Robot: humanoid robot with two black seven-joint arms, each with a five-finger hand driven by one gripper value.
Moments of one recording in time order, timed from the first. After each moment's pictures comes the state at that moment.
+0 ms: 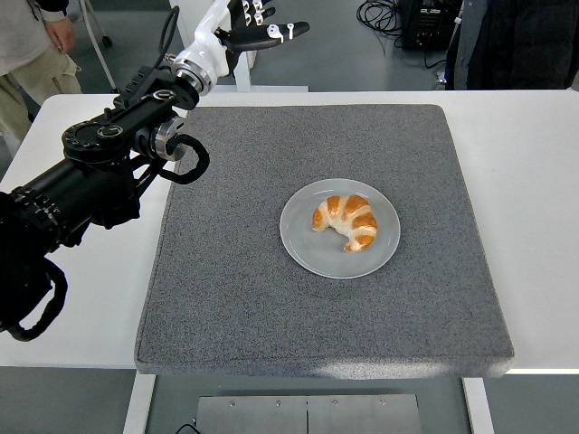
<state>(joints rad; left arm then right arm) -1.23 0.00 -0.37 -0.40 0.18 -0.07 -0.37 -0.12 0.00 0.00 0.12 -0.10 -0.09 0.28</state>
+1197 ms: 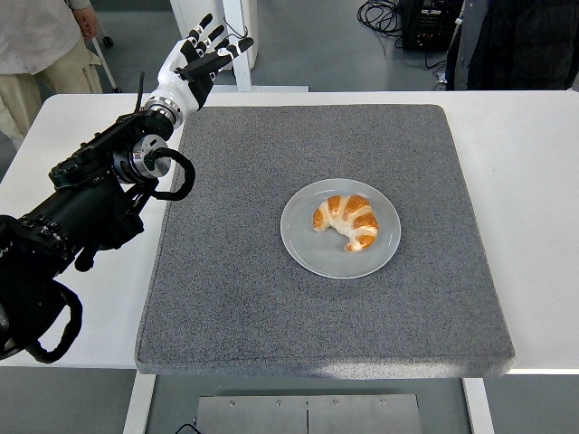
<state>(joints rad) -1.12 0.00 -0.54 -0.31 0.01 -0.12 -0.27 -0.04 0.00 0.00 0.12 -0.10 -0.09 0.28</state>
